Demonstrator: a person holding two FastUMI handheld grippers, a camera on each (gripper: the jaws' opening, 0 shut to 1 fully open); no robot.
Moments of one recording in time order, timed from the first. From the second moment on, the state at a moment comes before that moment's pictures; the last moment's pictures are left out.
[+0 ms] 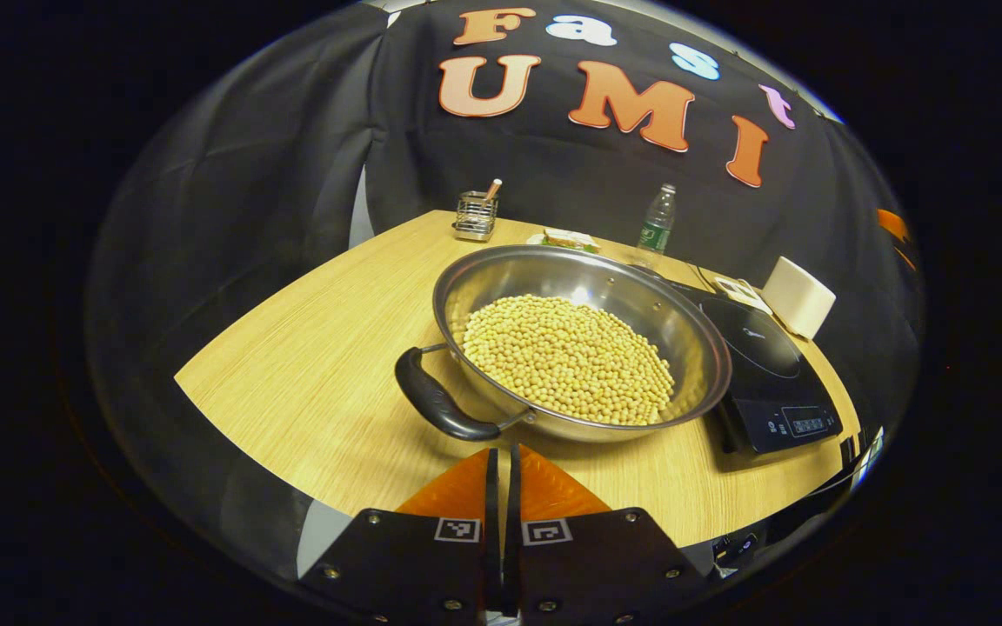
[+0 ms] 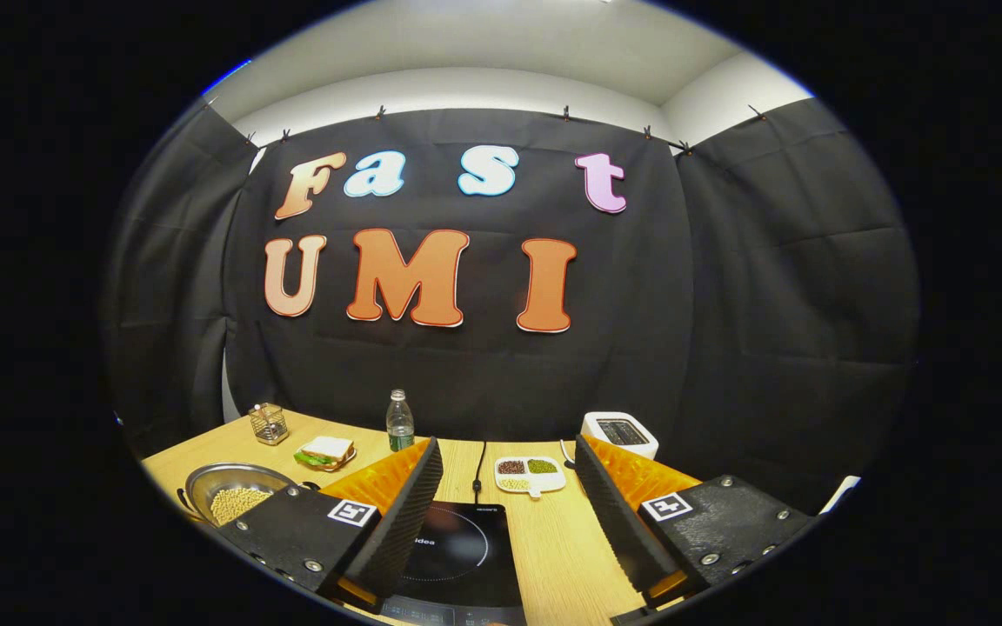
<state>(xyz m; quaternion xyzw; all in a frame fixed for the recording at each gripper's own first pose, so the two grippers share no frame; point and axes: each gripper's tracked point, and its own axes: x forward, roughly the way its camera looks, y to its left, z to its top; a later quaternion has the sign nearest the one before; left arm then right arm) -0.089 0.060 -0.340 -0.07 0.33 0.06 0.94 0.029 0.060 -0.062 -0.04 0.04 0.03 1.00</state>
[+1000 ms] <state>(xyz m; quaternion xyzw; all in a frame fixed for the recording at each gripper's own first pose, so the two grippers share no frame) -0.040 0.141 -0.341 -0.07 0.32 0.09 0.94 0.039 0.065 -0.076 -0.03 0.05 0.01 1.00</state>
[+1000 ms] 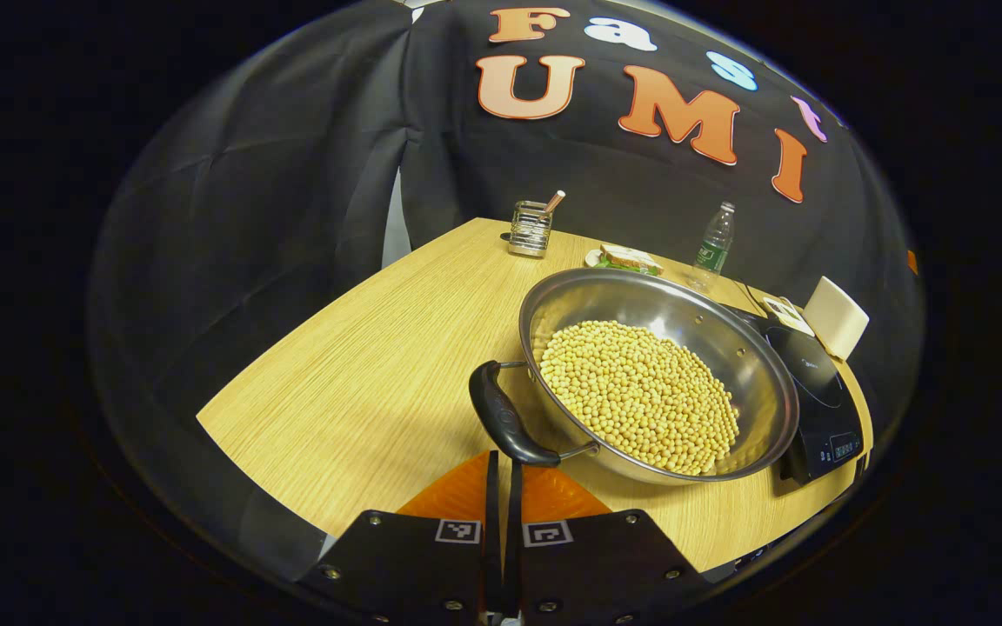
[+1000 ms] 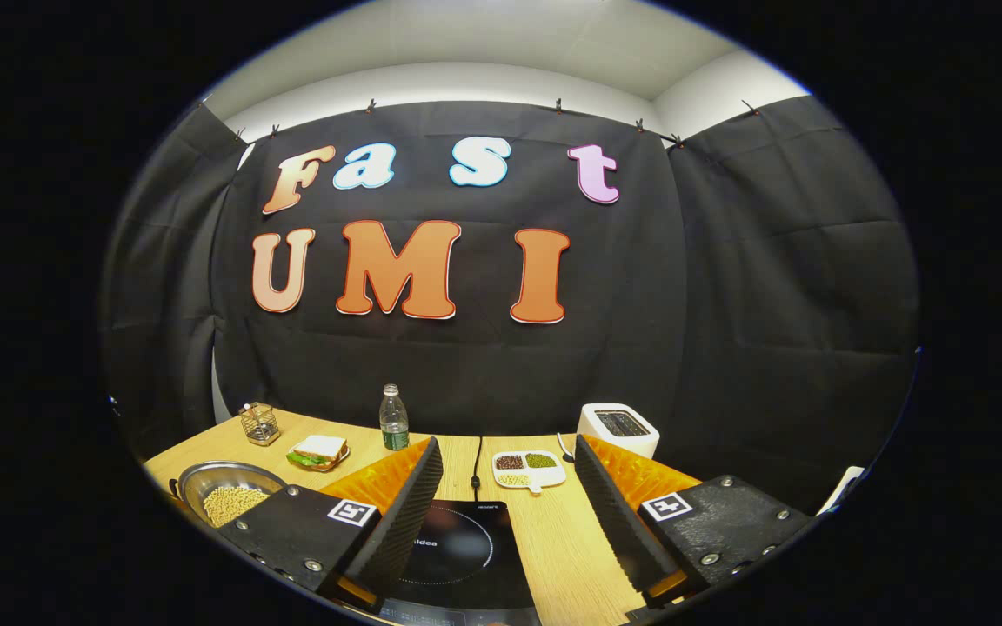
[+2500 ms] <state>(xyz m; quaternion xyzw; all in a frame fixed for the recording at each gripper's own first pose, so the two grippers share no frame) 0.054 0.202 -0.350 -0.07 0.31 0.02 0.95 0.028 0.083 -0.101 -0.02 0.06 -0.02 1.00</state>
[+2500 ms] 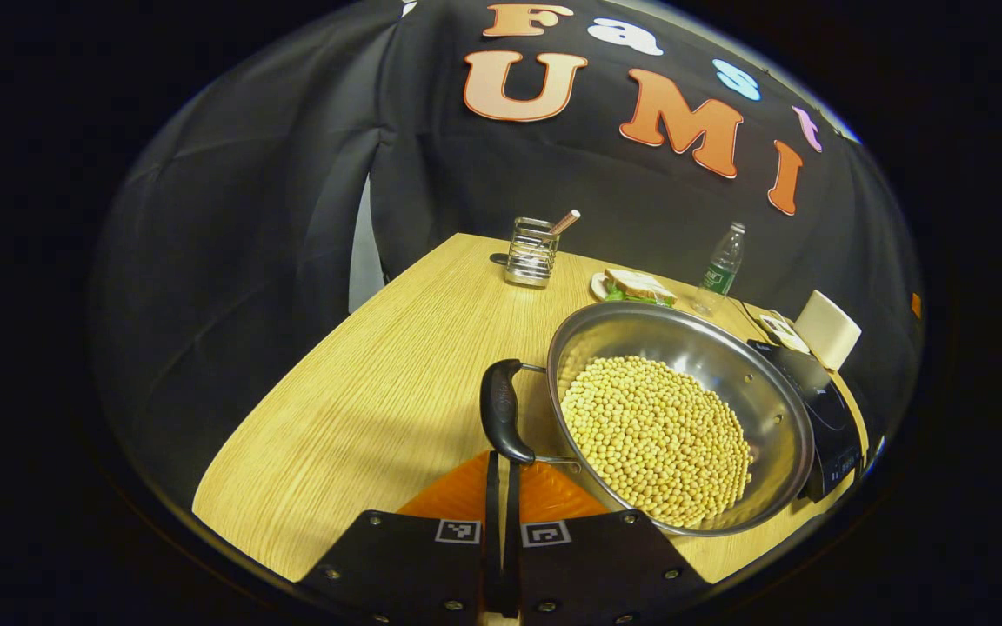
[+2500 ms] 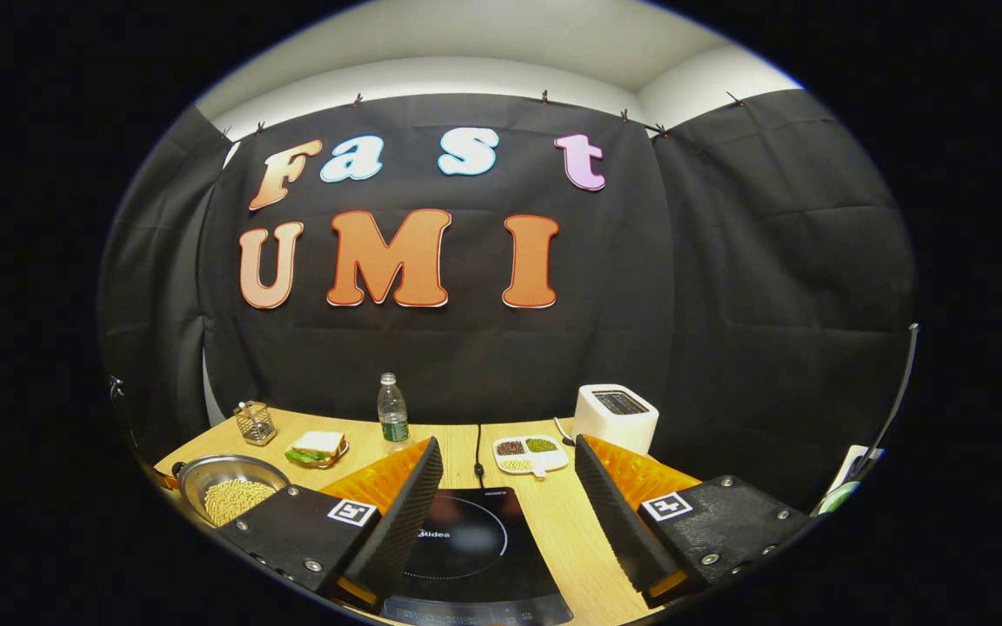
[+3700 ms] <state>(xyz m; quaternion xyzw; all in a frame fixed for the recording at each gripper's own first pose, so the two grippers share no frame) 0.084 0.227 -0.354 -0.05 0.30 0.00 0.95 0.018 0.129 -0.102 0.01 0.07 -0.01 1.00</state>
